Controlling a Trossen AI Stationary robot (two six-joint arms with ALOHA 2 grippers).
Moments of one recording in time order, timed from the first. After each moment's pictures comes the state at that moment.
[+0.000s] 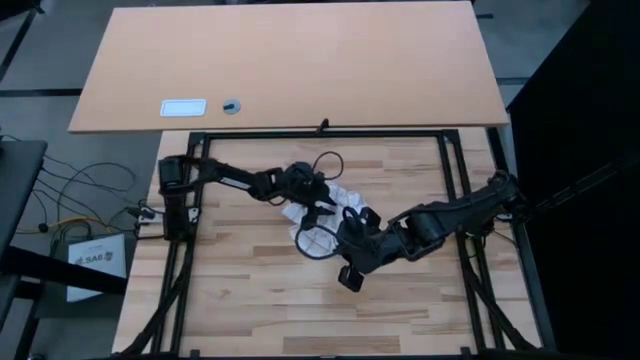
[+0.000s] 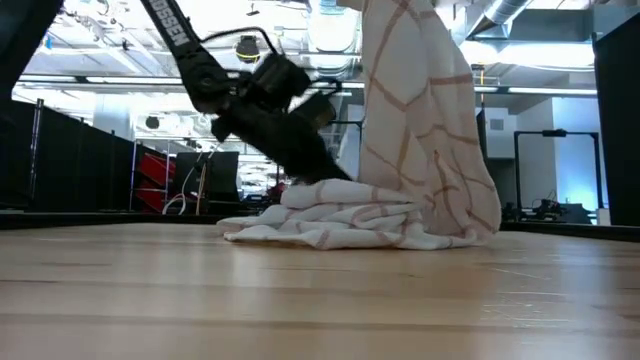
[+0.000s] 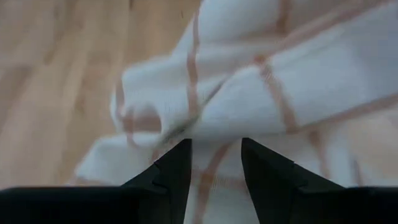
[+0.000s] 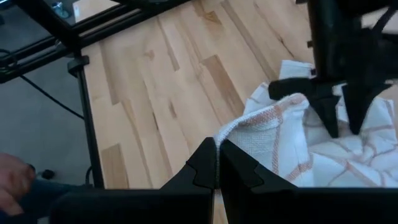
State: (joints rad) left arm 0.27 1.91 0.94 0.39 0.39 0.20; right arm 0.43 1.76 1.89 -1.02 0.38 0.71
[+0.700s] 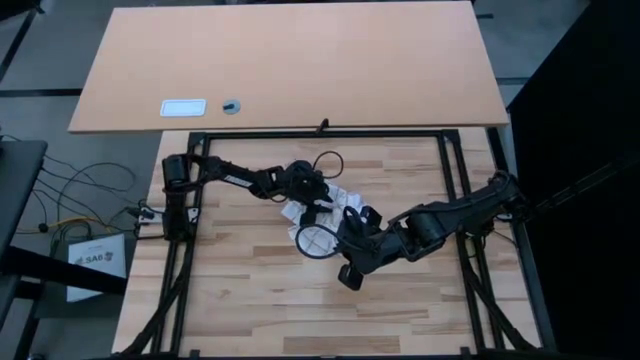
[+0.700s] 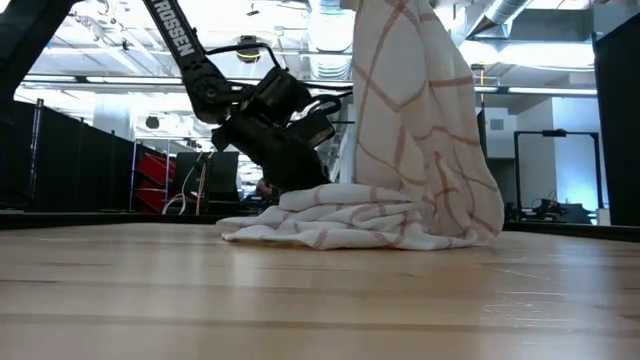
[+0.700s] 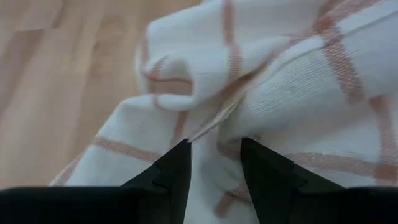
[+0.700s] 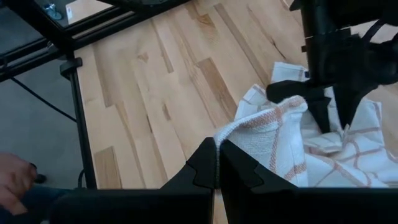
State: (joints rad) left arm 0.29 1.94 0.94 0.37 0.38 0.26; right arm 0.42 1.76 1.89 -1.03 0.40 0.71
